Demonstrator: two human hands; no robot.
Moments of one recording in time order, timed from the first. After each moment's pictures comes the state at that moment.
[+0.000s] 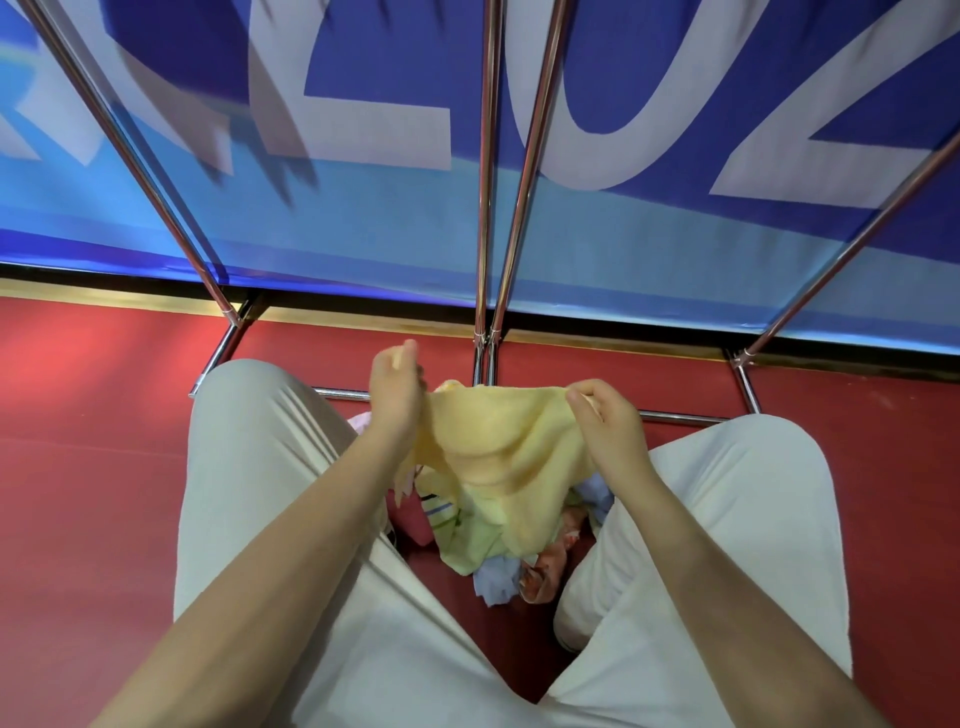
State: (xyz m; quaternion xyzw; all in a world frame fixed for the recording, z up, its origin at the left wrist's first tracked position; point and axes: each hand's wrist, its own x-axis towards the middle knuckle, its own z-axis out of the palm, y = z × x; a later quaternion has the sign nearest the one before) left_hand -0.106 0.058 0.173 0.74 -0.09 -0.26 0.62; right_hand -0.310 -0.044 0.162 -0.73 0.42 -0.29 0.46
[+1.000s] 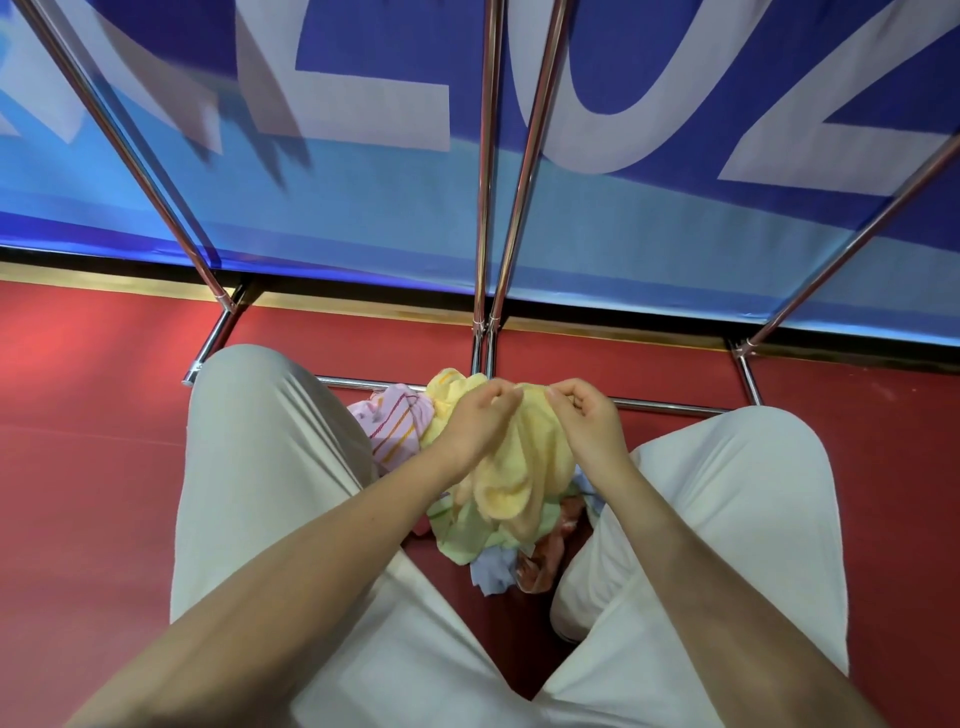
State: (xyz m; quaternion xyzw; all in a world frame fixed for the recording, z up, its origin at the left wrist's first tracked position) left_hand -0.172 0.041 0.153 0.68 -0.27 -0.44 0.53; right_hand -0.294 -0.036 0.151 -0.67 0.43 -0.27 0.54
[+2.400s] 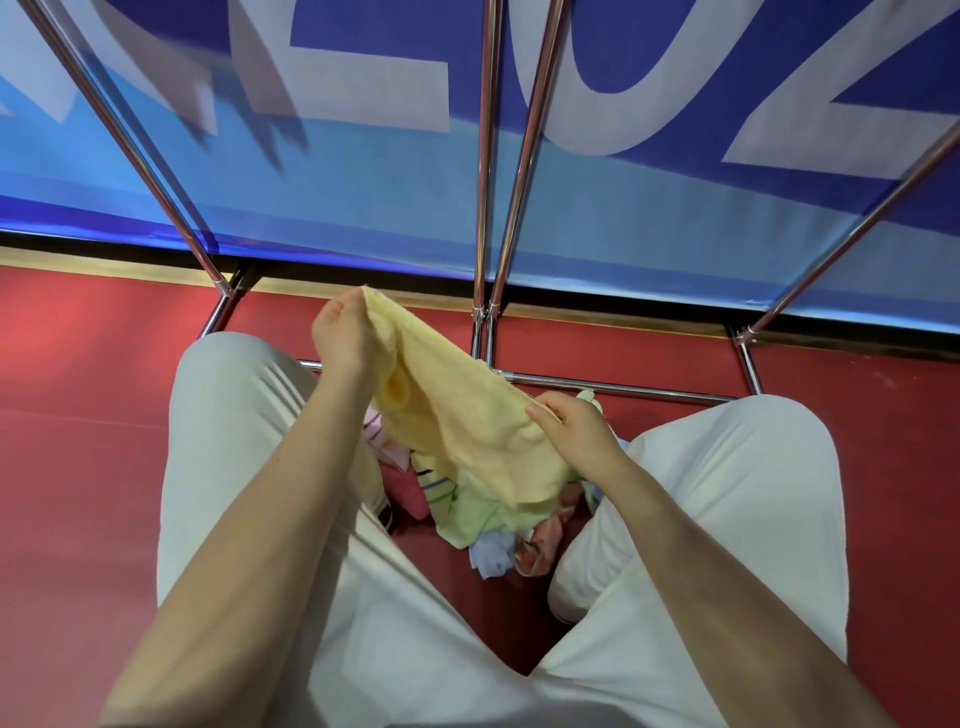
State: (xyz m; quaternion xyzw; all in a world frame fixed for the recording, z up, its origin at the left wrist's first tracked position) left_hand -0.071 0.060 0.192 0.67 0.03 -0.22 0.71; right_hand -0.302 -0.041 0.127 -0.82 0.37 -0.09 0.43
